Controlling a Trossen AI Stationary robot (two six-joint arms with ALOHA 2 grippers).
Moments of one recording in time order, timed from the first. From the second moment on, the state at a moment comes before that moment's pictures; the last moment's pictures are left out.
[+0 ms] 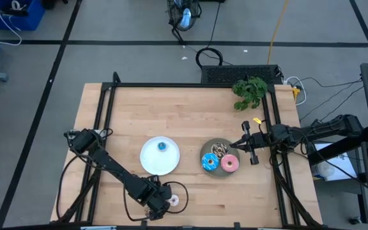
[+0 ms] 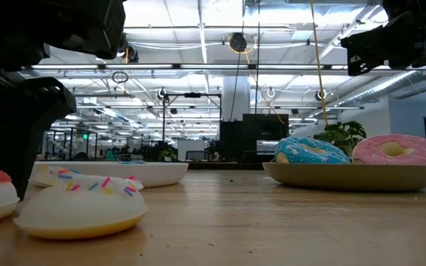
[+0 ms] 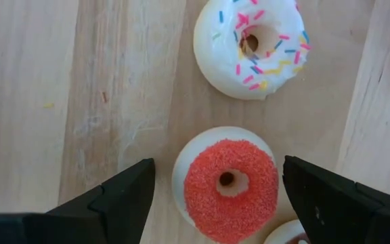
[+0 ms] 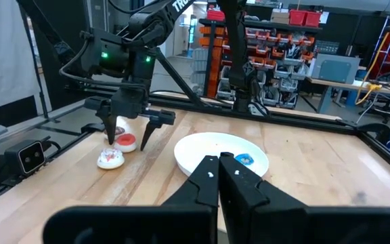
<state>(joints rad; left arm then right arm) -0.65 2.03 1.31 -0.59 -0.04 -0.84 0.15 0.49 0.10 0.39 -0.03 -0.08</state>
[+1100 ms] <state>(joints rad) -0.60 1.80 1.31 -0.66 -0.03 -0.74 0.15 0.49 0.10 0.38 -0.03 -0.07</state>
